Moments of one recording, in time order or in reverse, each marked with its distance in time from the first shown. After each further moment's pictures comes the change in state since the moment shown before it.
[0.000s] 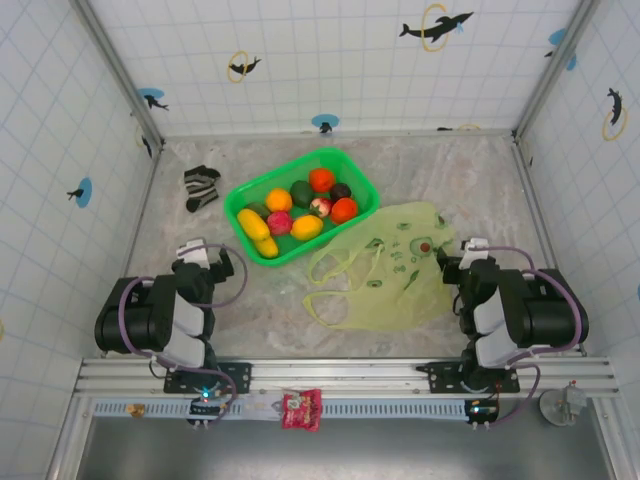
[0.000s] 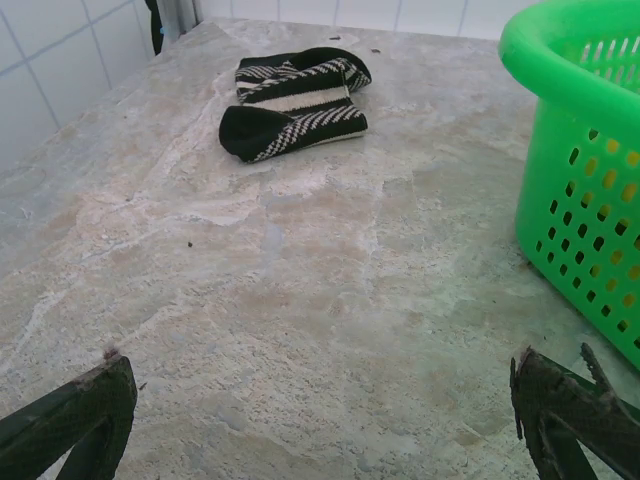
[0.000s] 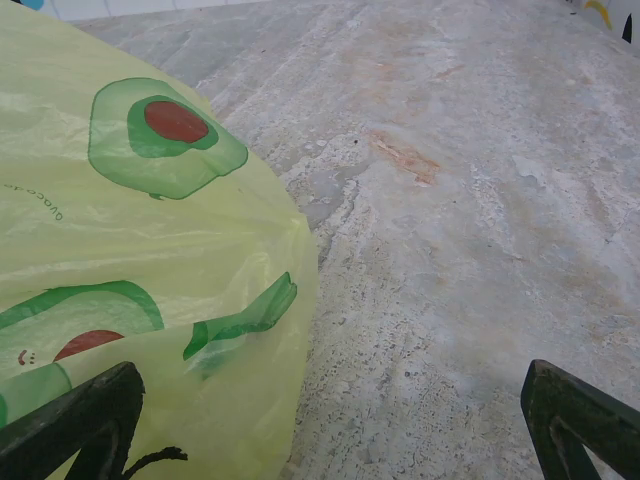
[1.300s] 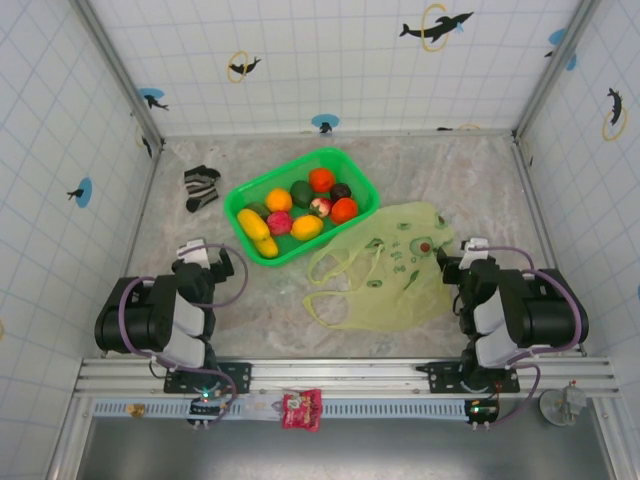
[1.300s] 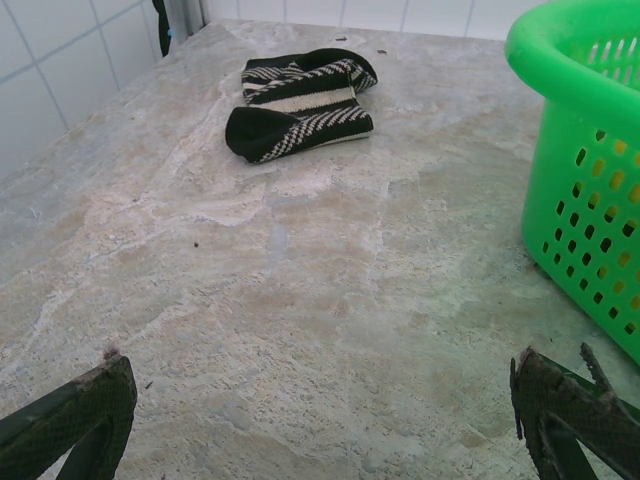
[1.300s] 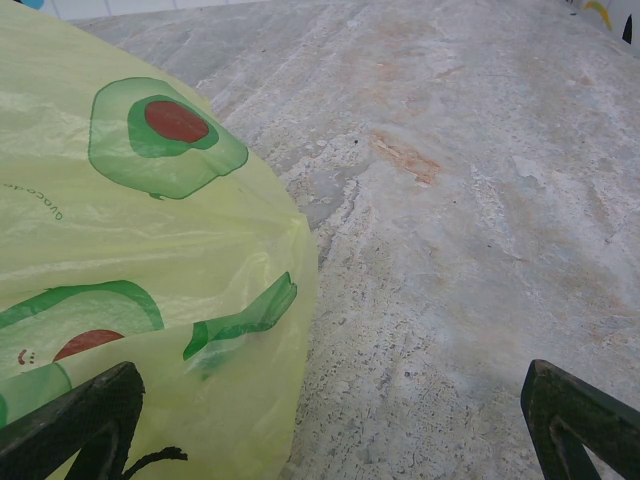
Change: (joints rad) left arm -0.013 0.000 0.000 0.000 -0.026 0.000; right arm 0.000 0.000 0.000 0.000 -0.001 -0.002
